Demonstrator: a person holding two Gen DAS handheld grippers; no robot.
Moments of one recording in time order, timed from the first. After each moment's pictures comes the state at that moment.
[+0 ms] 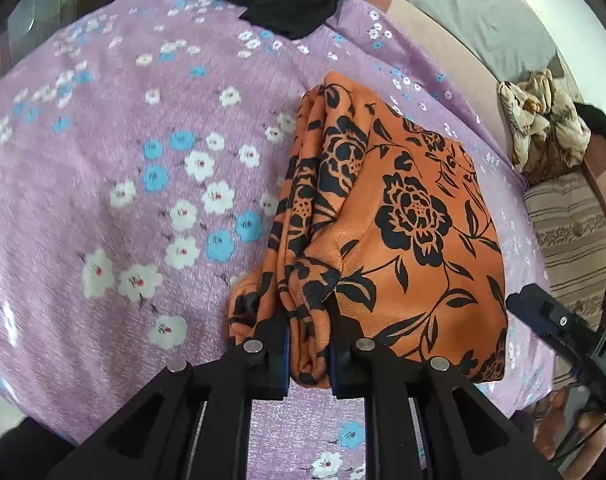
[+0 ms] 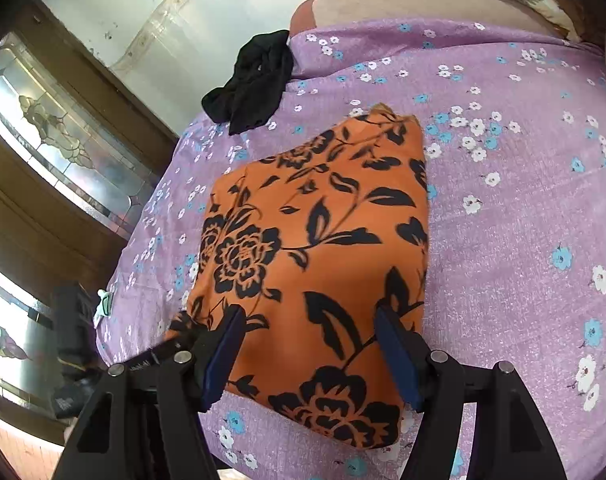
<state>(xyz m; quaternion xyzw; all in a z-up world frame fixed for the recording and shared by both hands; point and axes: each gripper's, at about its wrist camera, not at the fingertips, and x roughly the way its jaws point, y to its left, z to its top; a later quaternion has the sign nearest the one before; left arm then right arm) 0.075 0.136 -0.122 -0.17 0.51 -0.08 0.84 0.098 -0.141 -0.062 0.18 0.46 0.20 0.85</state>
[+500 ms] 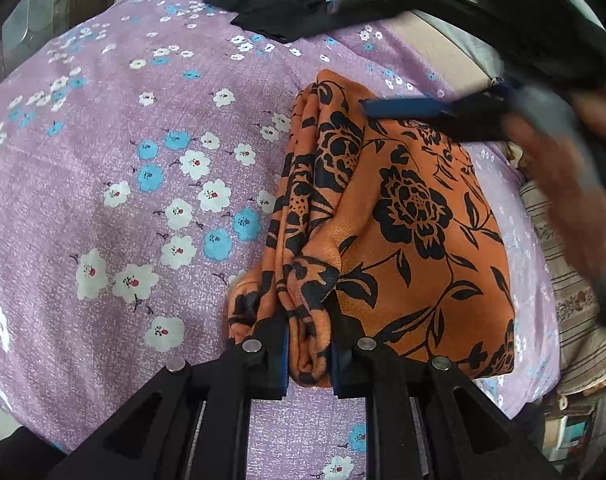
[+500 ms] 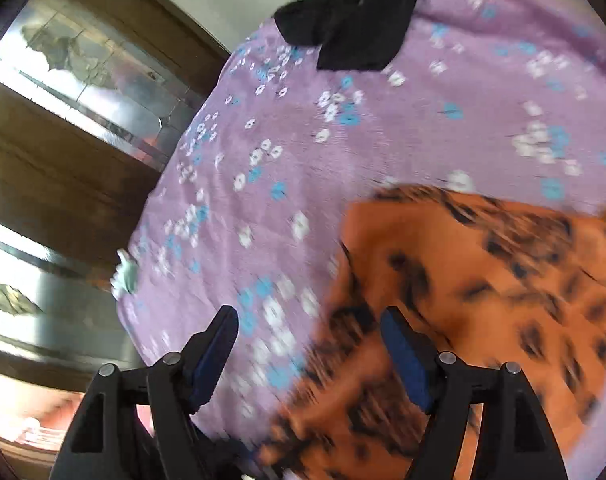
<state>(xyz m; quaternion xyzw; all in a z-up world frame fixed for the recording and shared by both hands) 0.074 0.126 -0.127 -0.17 0.49 -0.09 0.85 0.264 0.026 -0.055 0.13 0.58 0.32 0.73</state>
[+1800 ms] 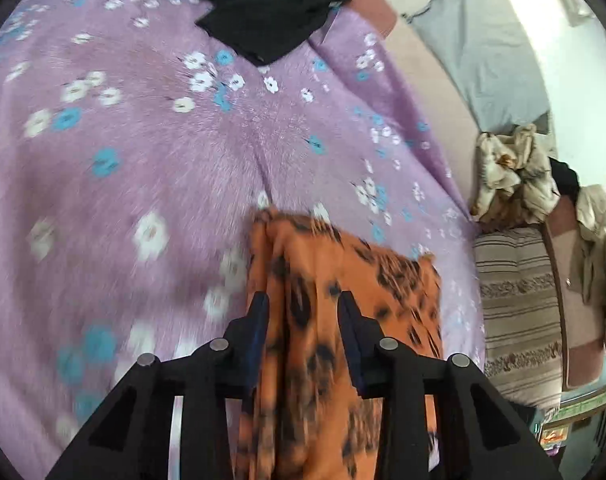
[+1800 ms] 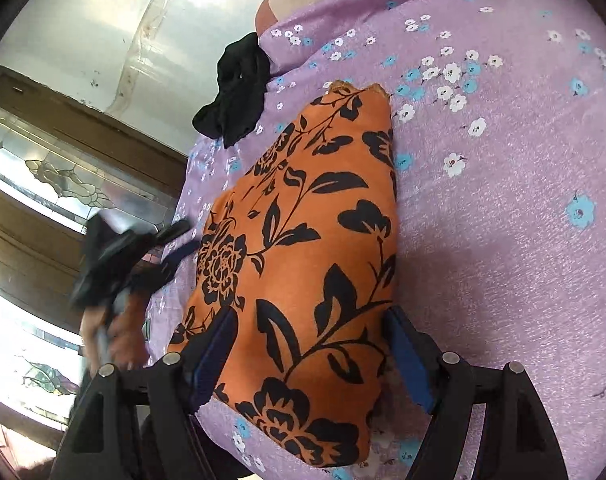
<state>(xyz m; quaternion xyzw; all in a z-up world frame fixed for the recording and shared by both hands) 0.232 0.161 -0.117 -0.28 0.52 -0.17 0.79 0.116 -0.195 -0.117 0.31 0.47 0.24 0.79</state>
